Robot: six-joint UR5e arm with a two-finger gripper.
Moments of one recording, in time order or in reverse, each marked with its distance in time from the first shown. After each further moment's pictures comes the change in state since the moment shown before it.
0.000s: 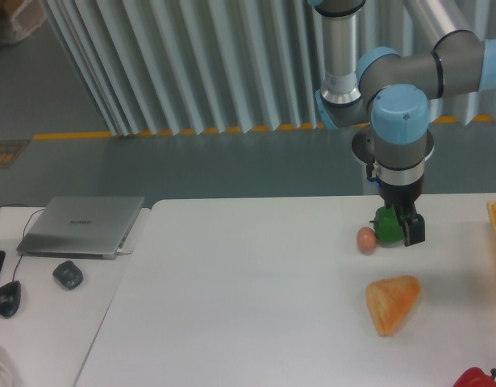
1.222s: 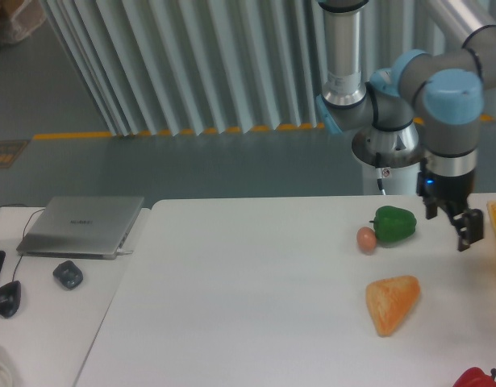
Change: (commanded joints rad) arm 0.224 0.054 -0.095 0.250 -0.089 -0.005
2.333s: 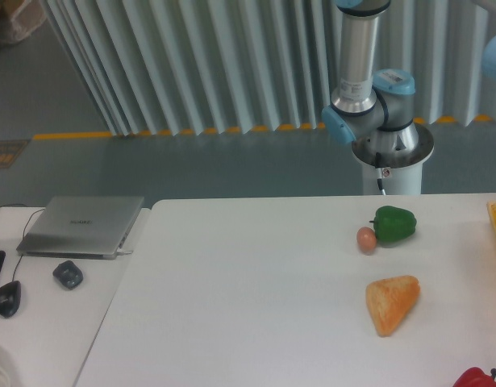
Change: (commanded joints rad) arm 0.275 -0.005 -0.011 0.009 0.008 0.446
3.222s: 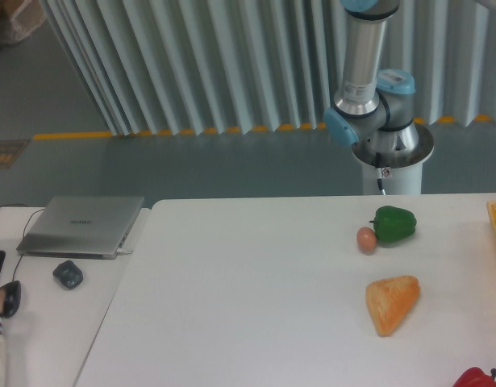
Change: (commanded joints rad) arm 0.041 -0.074 0.005 0.060 0.106 0.066
